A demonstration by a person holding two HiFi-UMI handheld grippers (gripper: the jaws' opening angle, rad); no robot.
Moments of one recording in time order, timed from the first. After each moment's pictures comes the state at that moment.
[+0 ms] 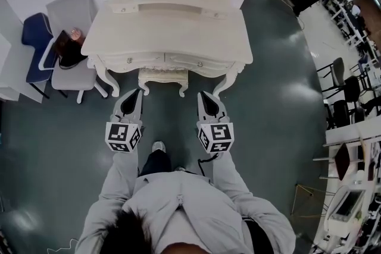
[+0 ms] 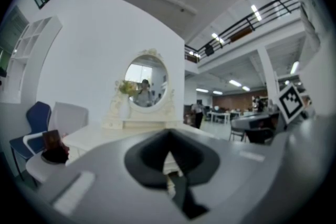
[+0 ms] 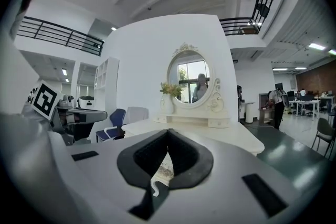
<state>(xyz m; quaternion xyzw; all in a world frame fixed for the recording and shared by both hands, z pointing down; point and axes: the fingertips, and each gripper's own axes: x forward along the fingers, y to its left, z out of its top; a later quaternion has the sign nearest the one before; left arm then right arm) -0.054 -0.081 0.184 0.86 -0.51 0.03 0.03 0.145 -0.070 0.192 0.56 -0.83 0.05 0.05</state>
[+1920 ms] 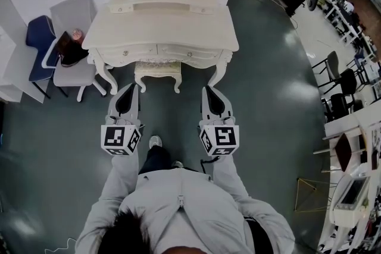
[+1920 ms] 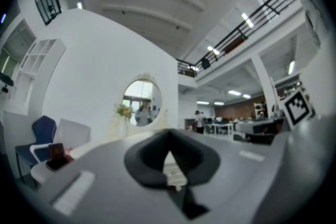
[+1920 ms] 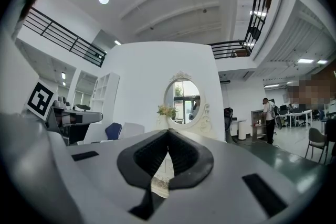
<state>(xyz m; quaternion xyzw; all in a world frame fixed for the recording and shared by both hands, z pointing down) -0.013 0.039 0.104 0.85 -0.53 -0.03 -0.03 0.194 0.052 0.115 0.59 -0.81 -0.02 -0.02</state>
